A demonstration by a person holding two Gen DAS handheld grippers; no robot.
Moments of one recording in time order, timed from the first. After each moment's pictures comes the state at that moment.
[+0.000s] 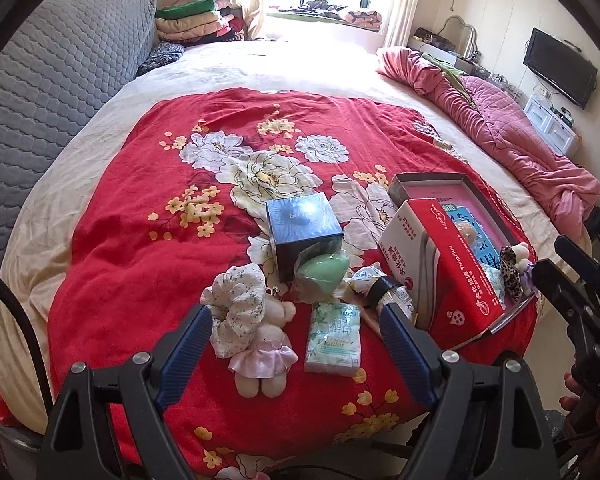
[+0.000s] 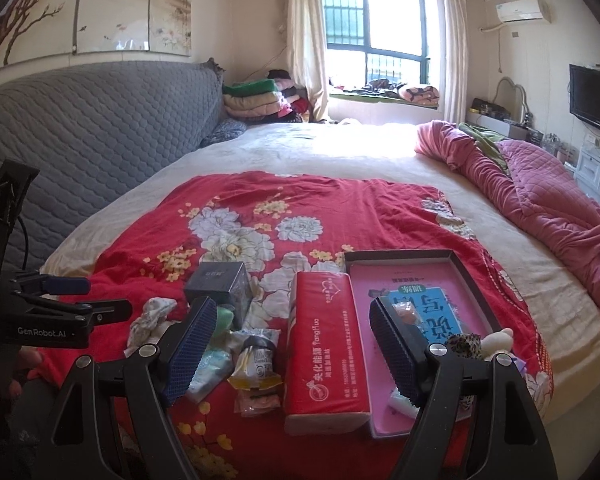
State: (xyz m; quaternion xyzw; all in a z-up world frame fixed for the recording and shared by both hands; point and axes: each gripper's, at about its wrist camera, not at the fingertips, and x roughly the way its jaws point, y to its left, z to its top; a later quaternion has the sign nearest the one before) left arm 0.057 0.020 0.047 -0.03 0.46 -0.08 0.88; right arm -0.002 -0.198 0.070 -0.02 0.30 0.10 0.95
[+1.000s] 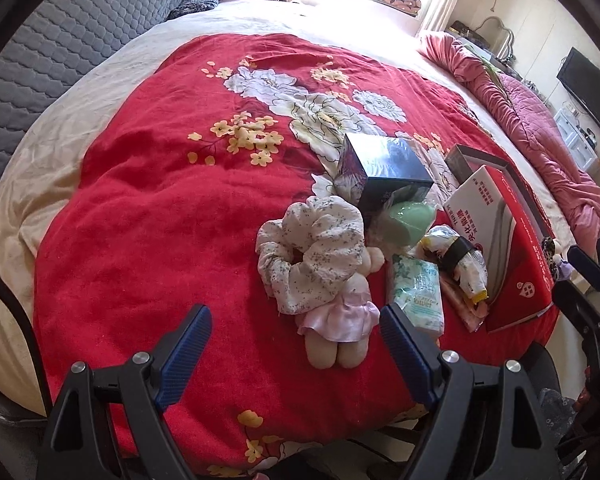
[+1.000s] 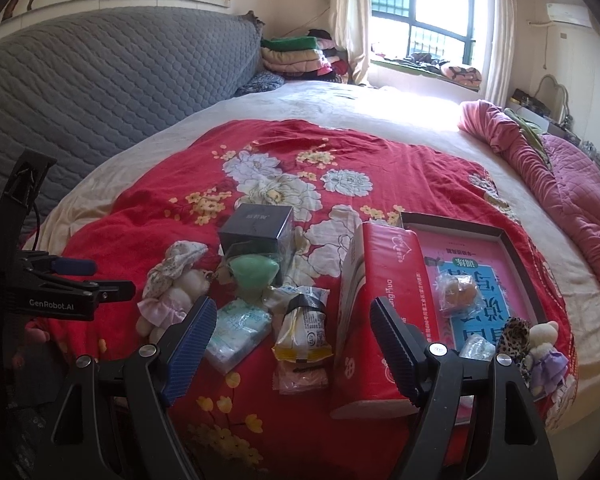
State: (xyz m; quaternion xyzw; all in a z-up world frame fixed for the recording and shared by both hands) left arm 0.061 0.090 -0.024 -0.08 0.52 -0.05 0.85; right arm 0.016 -0.149 0.019 -0.07 0.37 0.15 0.92
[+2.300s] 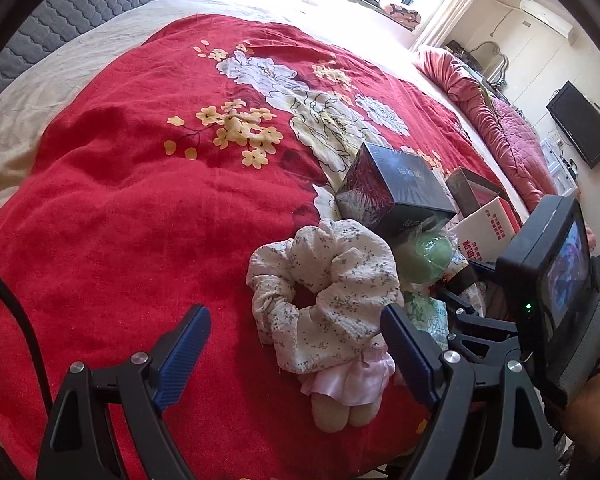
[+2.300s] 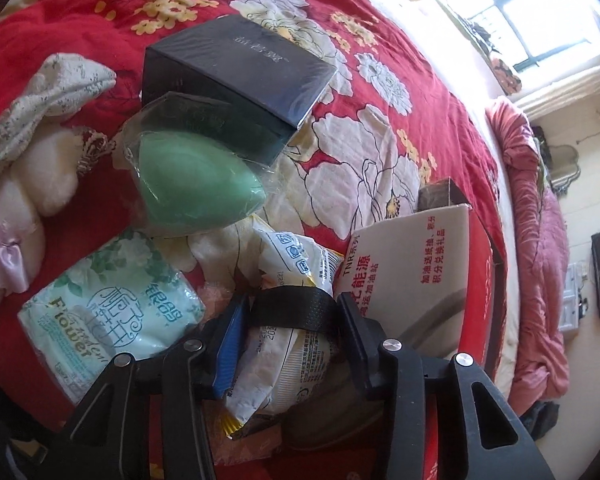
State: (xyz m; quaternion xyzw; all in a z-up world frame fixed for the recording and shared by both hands) left arm 0.102 0.109 -0.063 -0.15 0.51 -0.09 0.84; right arm 0.133 -0.070 -0.117 -0.38 0.53 0.06 0.76
